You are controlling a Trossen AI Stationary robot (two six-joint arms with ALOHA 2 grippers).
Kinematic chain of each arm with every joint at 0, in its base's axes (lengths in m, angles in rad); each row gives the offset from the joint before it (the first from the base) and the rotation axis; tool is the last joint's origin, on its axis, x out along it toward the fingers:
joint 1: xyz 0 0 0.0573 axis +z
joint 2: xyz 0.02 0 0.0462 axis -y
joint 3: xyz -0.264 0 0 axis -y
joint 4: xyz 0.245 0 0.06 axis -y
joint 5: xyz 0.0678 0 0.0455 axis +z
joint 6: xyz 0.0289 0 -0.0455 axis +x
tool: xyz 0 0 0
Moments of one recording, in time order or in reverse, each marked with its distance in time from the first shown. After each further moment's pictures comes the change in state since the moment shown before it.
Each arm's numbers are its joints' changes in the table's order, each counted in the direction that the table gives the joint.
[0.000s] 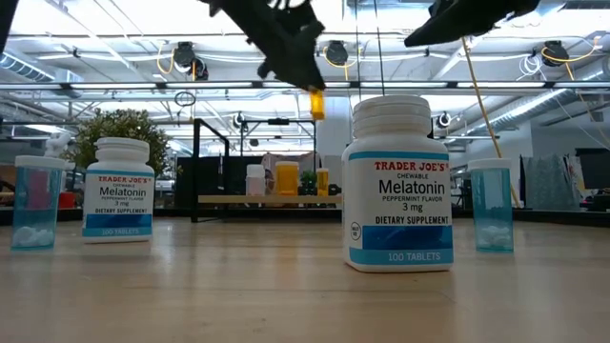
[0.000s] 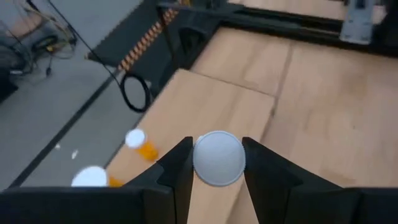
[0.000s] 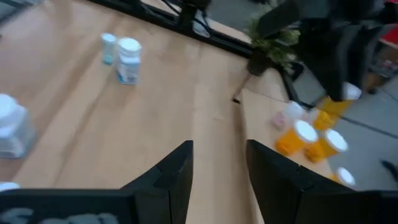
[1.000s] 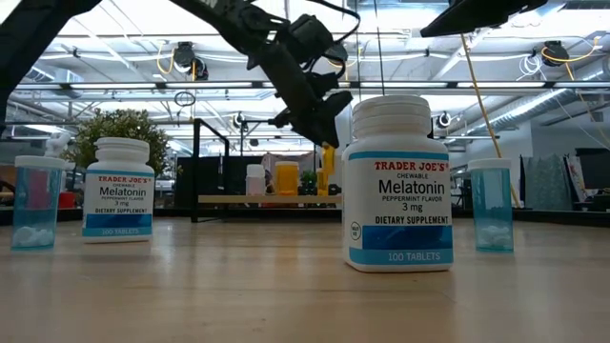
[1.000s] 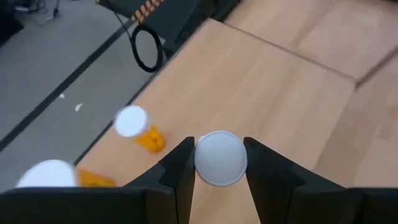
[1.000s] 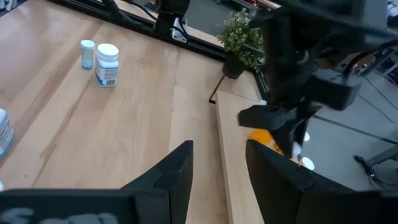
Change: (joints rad) left arm 0.094 -0.305 0.149 0.009 0.005 -0.103; right arm -0.006 0.129 -0.001 -0.082 -0.069 -0.014
